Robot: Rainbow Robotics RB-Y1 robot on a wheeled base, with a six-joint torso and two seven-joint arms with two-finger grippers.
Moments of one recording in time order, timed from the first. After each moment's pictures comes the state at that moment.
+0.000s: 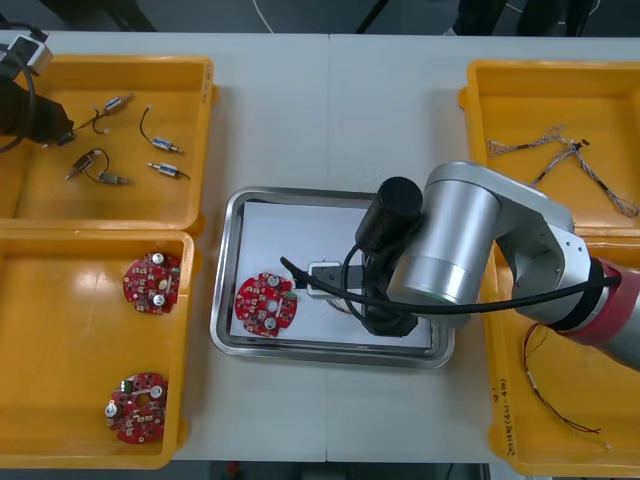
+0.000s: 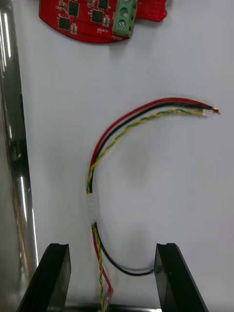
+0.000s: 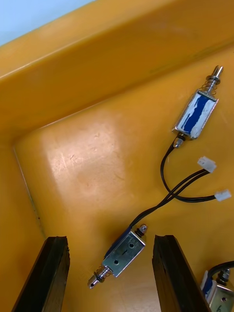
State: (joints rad) right arm -0.74 -0.60 0.85 -1.97 -0.66 1.61 1.92; left arm -0.97 0.80 -0.13 -0.63 0.94 0.88 -2.26
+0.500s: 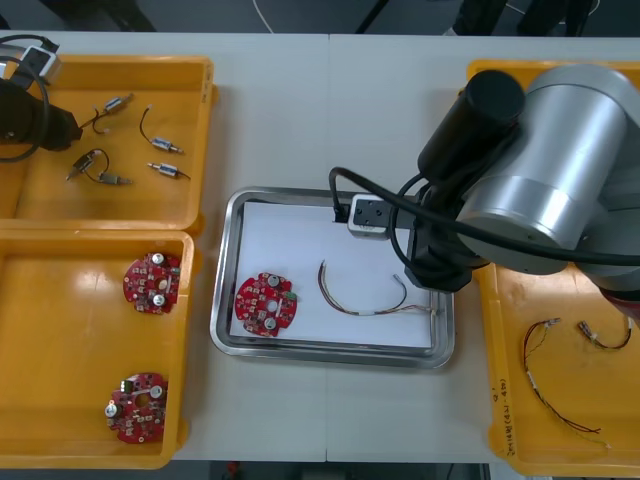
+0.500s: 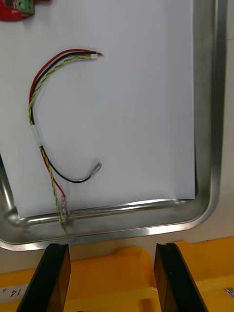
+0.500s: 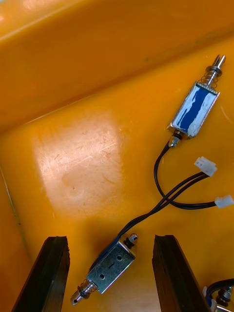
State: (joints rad) right arm -0.71 -0.60 0.53 -2.18 -0.65 1.91 1.92; left arm -0.97 0.78 -0.16 -0.59 0.95 0.82 -2.26
